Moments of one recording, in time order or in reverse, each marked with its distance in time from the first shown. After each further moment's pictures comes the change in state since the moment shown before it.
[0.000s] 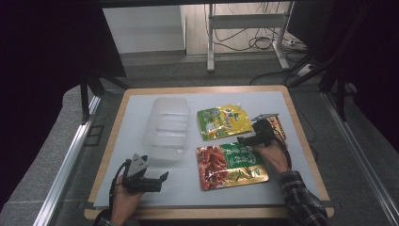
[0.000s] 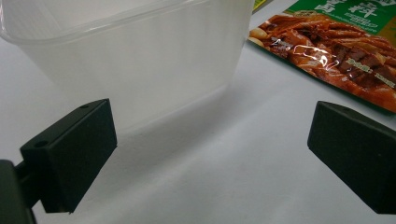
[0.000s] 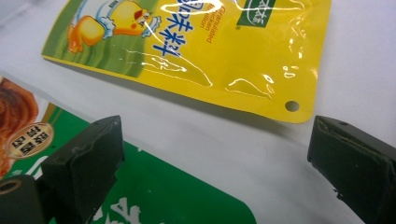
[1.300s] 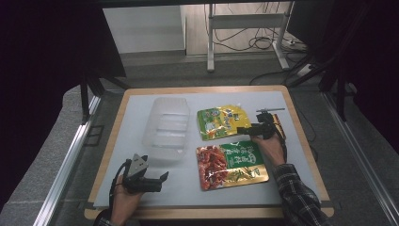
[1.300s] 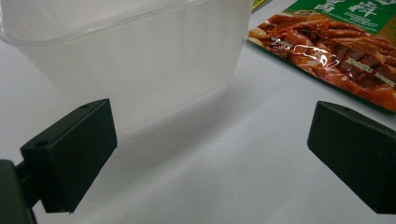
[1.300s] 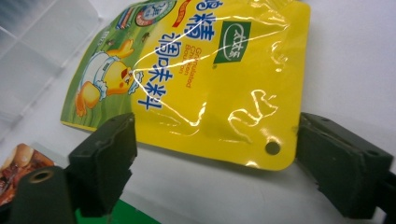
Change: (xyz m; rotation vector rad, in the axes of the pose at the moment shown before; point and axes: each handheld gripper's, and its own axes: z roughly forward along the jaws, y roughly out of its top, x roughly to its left) left arm -0.001 0.000 0.000 0.002 0.001 0.005; right arm -0.026 0.012 0.011 -0.068 0.129 0.242
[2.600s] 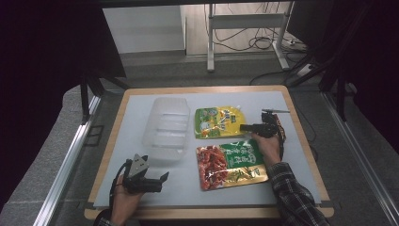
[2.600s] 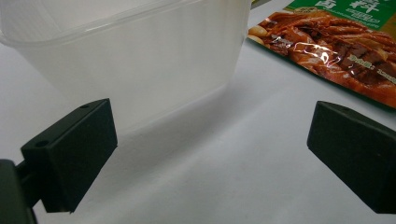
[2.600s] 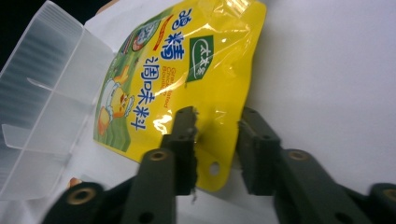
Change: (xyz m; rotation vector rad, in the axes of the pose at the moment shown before) left arm -0.001 0.000 0.000 0.004 0.006 0.012; right arm -0.011 -0.004 0.001 -0.033 0.099 0.275
